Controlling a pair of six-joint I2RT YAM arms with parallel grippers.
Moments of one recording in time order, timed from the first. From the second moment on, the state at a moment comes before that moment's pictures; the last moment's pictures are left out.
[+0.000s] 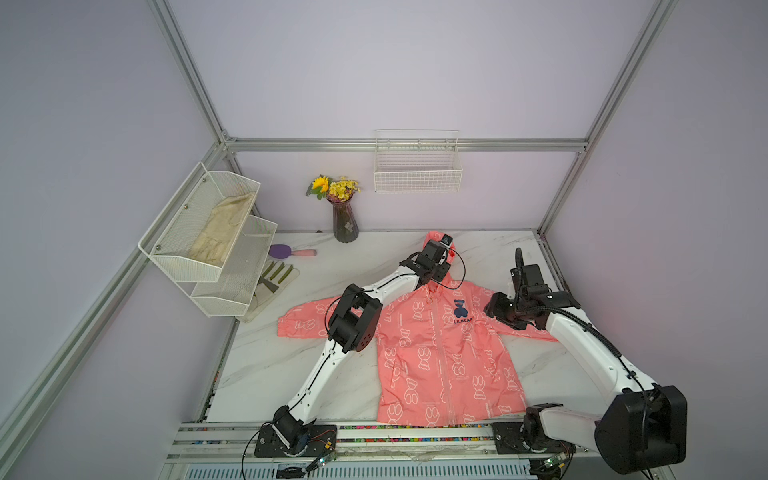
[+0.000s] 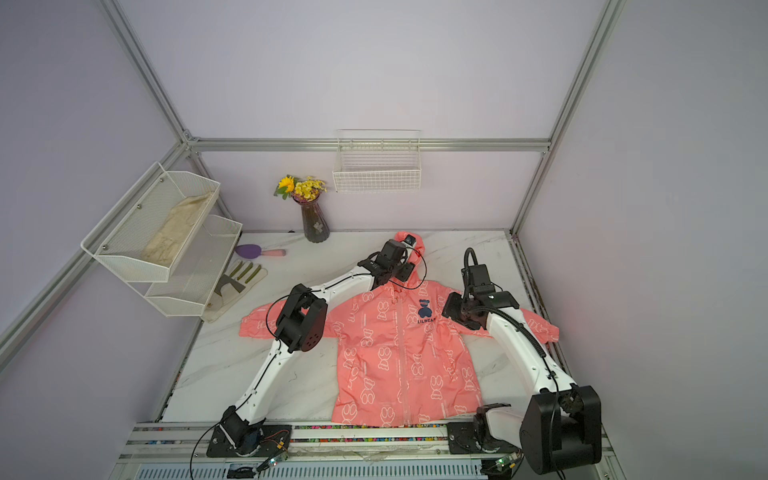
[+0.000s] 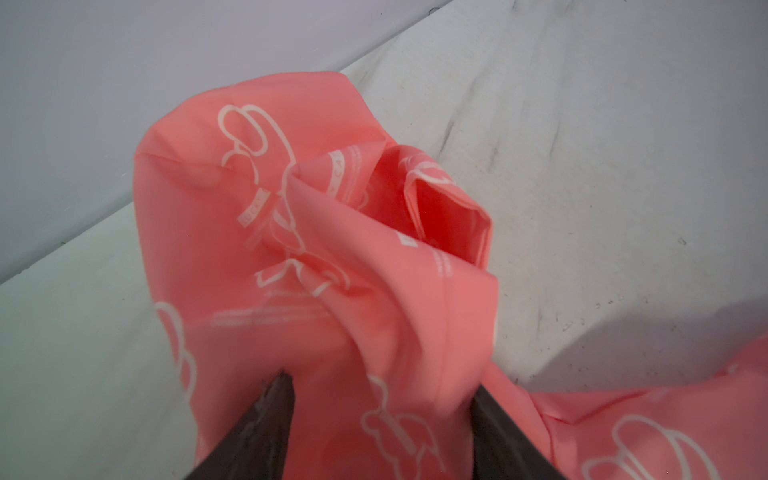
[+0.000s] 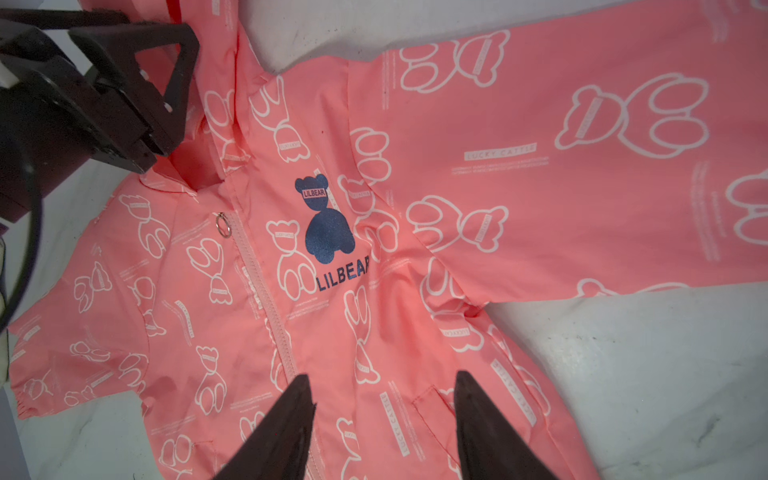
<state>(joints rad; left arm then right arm) -0.68 2.53 2.16 -0.27 -0.17 0.03 0.12 1.24 0.95 -0.78 -0.11 0.58</state>
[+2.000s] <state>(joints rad) -0.52 2.41 2.04 -0.22 0.04 -0.01 0.12 1.41 0.99 -0.48 -0.26 0.46</state>
